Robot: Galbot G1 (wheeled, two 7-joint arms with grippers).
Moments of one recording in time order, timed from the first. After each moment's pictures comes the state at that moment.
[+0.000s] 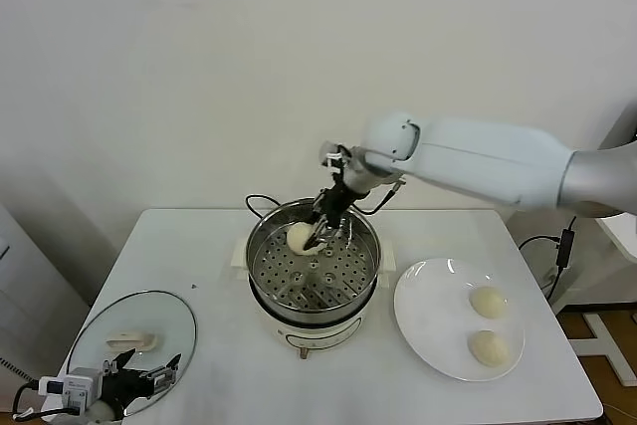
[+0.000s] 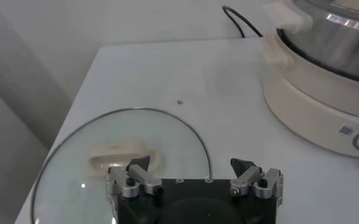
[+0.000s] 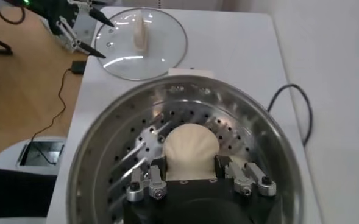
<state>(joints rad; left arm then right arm) 1.78 -0.82 -0.63 -2.22 -0.80 0.54 -0.34 0.64 1.15 -1.43 1.29 0.97 -0.43 -0.83</state>
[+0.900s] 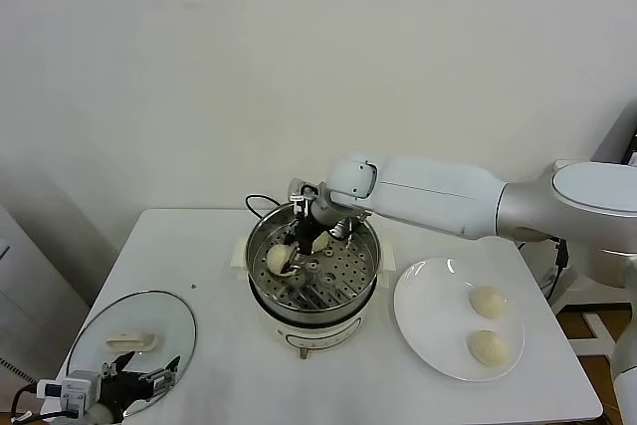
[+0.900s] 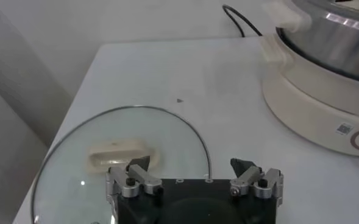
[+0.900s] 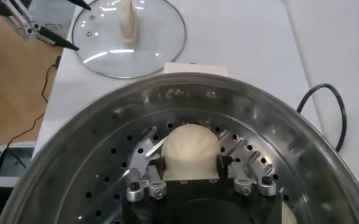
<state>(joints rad) 1.79 -0.83 -0.63 -2.23 -0.80 0.53 -0.34 0.52 1.22 -1.40 1.24 0.94 -0.44 -0.72</state>
